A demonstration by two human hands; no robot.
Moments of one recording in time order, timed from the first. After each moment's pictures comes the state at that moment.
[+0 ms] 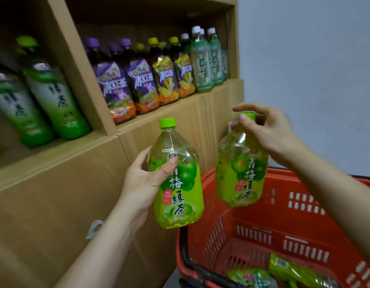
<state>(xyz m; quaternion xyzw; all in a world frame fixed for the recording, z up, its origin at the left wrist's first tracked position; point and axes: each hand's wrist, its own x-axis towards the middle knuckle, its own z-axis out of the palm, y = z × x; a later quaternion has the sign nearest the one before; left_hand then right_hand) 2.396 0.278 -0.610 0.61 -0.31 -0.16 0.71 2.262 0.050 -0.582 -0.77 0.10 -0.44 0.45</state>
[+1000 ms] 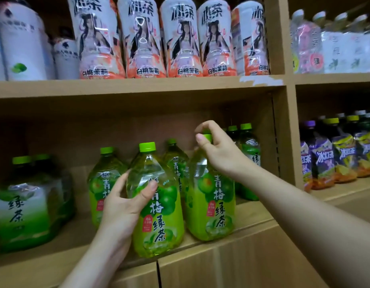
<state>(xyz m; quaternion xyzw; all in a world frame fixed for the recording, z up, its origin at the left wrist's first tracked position) 2.505 0.608 -0.479 0.61 -0.19 0.19 0.74 2.514 0.394 -0.406 -0.80 -0.21 -0.36 0.43</state>
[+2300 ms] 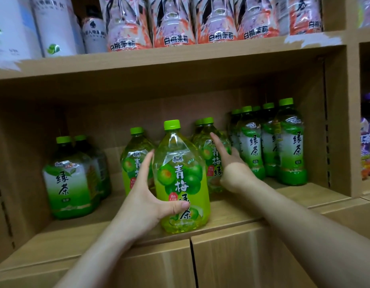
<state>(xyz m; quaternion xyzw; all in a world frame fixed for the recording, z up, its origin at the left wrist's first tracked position) 2.494 0.645 -0.489 0.81 -0.20 0.19 0.51 2.574 0.431 -0.475 -0.93 -0.04 -0.22 0.28</state>
